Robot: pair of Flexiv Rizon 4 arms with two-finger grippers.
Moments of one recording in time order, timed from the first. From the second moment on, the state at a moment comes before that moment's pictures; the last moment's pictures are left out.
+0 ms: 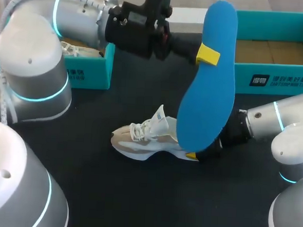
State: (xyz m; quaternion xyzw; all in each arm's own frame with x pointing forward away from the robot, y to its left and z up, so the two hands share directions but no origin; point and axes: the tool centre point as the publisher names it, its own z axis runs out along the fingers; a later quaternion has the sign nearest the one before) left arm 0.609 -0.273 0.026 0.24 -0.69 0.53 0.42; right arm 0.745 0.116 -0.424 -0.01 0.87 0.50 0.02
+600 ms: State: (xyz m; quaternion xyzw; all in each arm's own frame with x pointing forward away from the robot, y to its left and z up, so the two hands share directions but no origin) left arm 0.576 -0.266 0.015 0.24 -0.68 0.54 0.44; right arm 0.745 0.116 -0.424 -0.01 0.87 0.50 0.02
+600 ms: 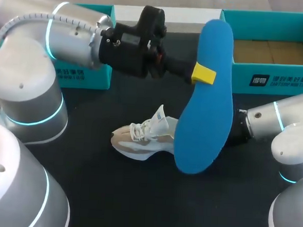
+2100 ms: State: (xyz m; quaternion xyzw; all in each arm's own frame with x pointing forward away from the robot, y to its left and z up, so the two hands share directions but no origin) left arm 0.575 -0.264 0.016 0.24 -0.68 0.54 0.44; right arm 0.745 0.116 -0.424 -0.01 0.87 0.50 0.02
